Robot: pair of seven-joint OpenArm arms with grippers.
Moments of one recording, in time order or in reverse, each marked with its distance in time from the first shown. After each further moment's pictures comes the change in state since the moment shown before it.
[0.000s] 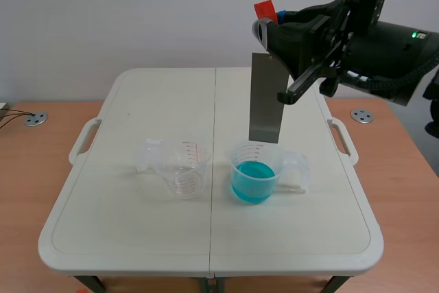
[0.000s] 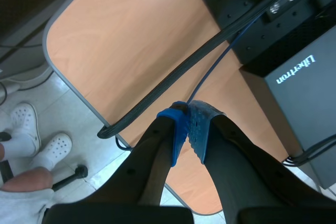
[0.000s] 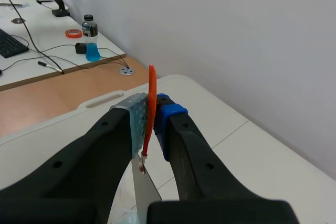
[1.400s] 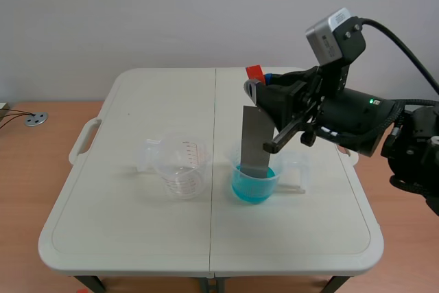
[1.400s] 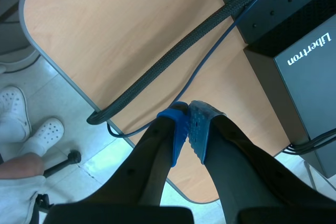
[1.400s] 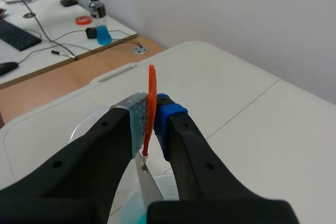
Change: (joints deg) left arm -4.5 0.0 3.2 -6.9 -0.2 0.0 0.4; right arm 0.5 -3.2 -4.6 -15.7 -6.5 2.2 9.9
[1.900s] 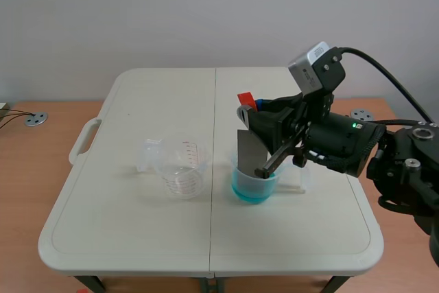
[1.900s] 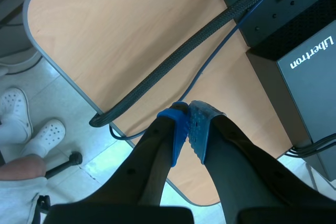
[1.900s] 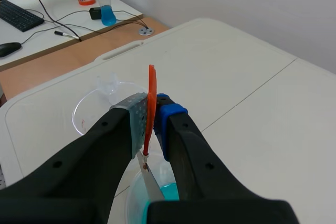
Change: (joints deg) left arm -0.3 0.0 0.0 -0.2 0.0 0.0 0.0; right arm 0.0 -1.9 -1.0 -5.4 -6.4 0.0 3.5
